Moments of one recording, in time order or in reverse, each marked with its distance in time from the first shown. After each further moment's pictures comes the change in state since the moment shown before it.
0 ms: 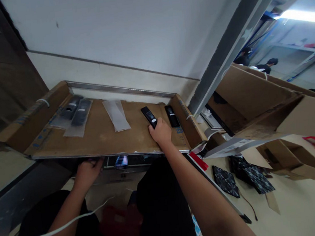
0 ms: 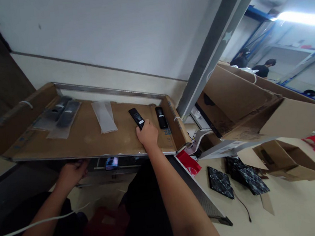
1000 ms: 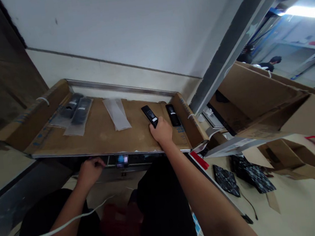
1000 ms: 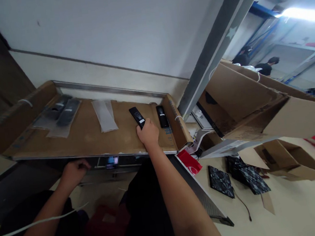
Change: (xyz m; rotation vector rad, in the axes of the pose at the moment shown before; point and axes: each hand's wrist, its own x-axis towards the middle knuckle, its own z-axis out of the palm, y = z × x) left_hand 0.006 -0.010 0.012 -0.071 0.070 0.182; right_hand 0.001 0.001 0.002 0.016 -0.001 -0.004
